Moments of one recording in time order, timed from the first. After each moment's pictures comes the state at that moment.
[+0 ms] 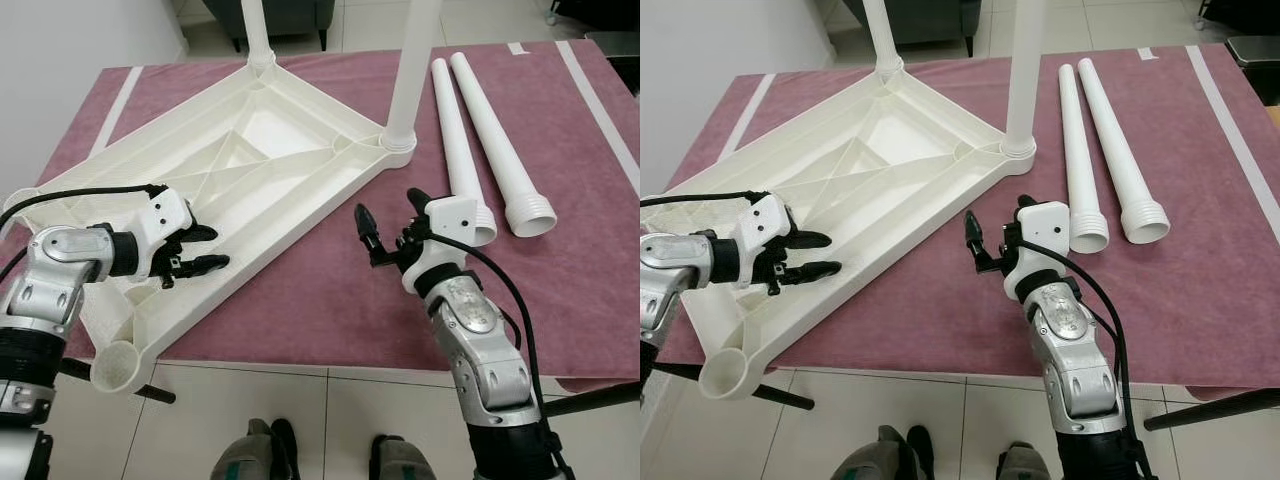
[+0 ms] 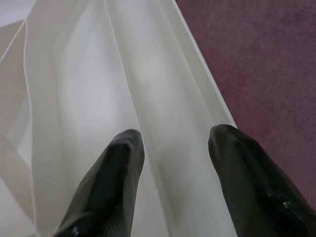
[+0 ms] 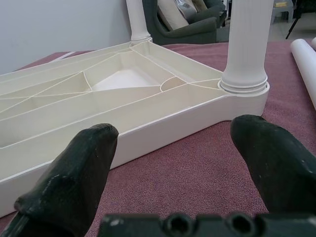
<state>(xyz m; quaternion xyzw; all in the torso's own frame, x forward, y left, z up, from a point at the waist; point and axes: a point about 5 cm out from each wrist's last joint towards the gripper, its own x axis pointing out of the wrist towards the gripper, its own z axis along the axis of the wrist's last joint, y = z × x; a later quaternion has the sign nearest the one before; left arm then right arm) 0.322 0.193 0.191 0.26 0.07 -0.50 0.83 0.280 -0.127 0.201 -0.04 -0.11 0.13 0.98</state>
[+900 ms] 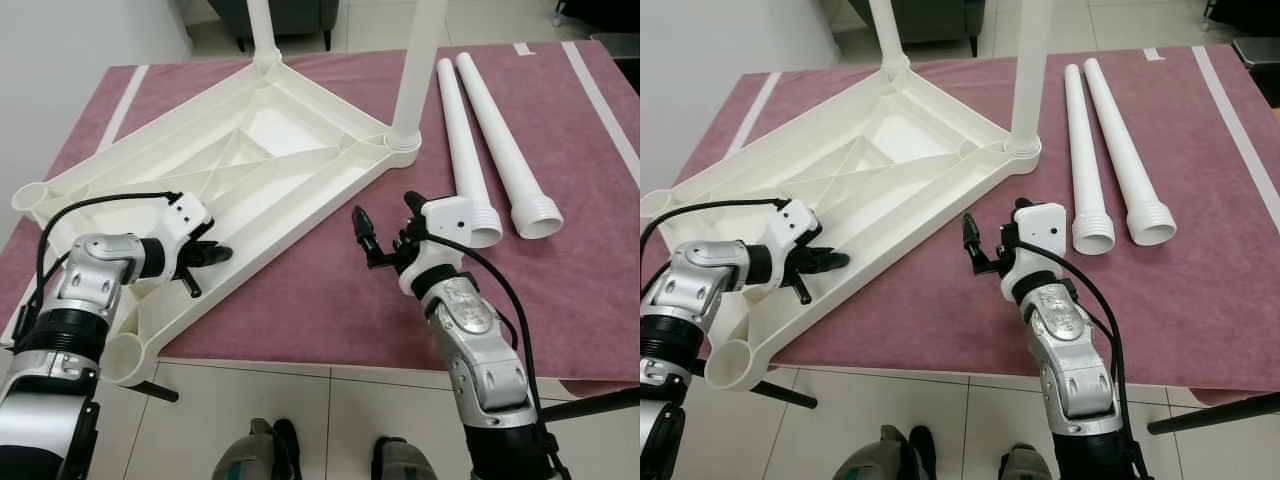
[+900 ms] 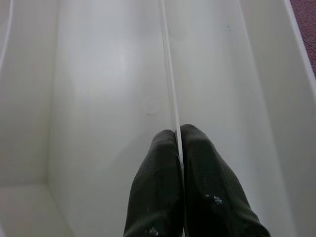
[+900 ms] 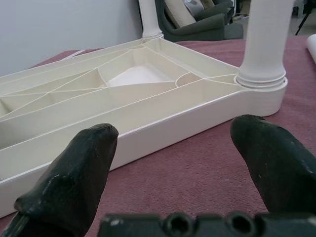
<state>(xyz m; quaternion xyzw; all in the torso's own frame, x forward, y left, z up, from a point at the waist) 0.349 0.189 0.158 0.20 0.15 -0.43 0.87 0.279 -0.122 0.199 -0.03 -0.10 0.14 0.98</state>
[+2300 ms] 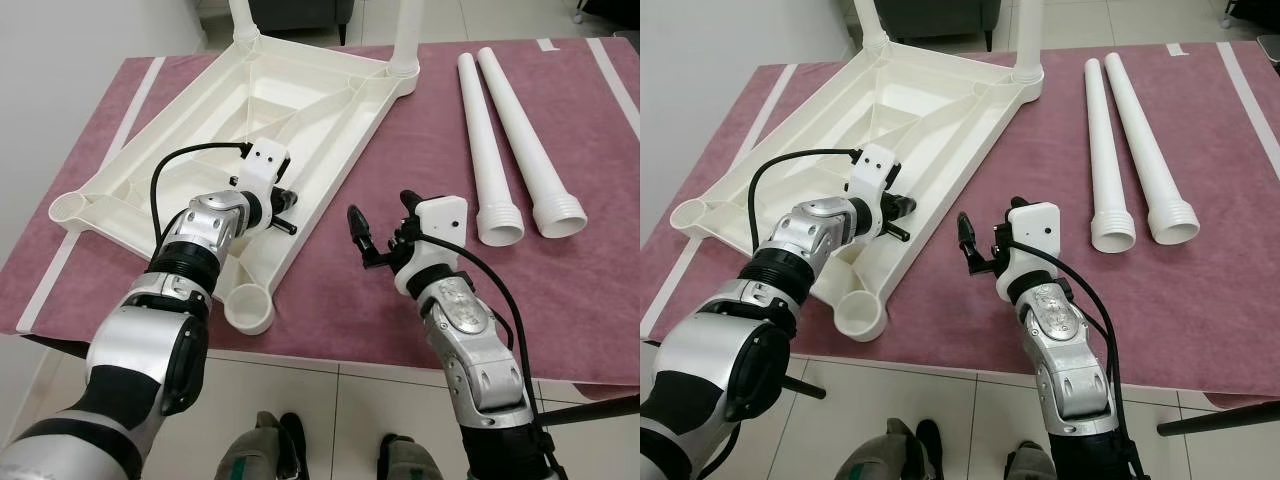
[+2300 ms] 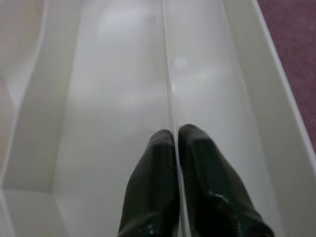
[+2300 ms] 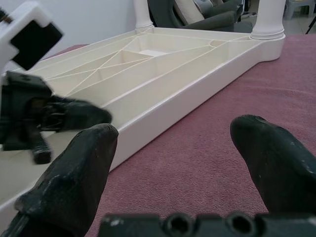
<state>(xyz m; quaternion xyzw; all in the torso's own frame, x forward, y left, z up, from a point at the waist) 0.403 0.066 0.201 0.08 0.07 -0.26 0.96 0.279 -0.119 0.201 -0.04 -0.11 0.13 0.98</state>
